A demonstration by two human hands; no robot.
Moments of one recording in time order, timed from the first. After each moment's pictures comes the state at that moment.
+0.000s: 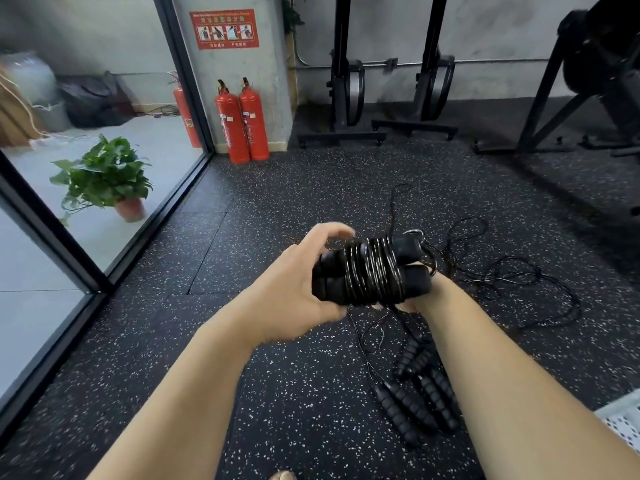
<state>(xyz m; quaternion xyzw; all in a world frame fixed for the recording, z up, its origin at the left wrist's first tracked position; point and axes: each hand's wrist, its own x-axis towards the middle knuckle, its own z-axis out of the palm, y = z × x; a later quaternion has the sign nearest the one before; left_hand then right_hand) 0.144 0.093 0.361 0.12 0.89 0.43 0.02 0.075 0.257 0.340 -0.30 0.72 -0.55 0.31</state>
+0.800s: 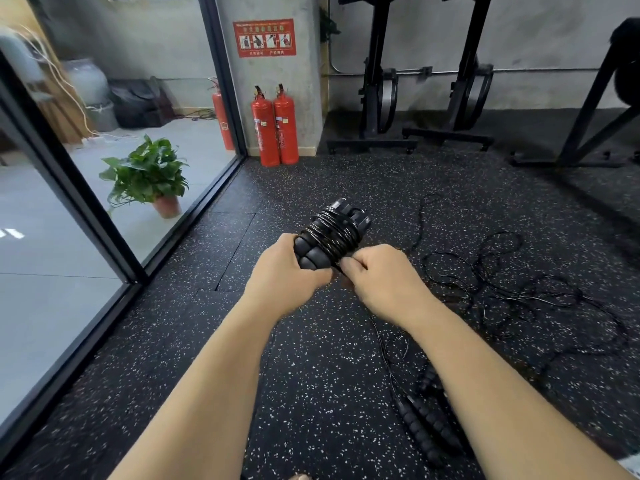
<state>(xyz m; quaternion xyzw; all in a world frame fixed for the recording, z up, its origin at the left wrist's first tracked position) 0.123 0.052 0.336 -0.18 0.88 0.43 -0.08 0.083 0.199 0.339 -0.22 0.90 -0.37 0.04</state>
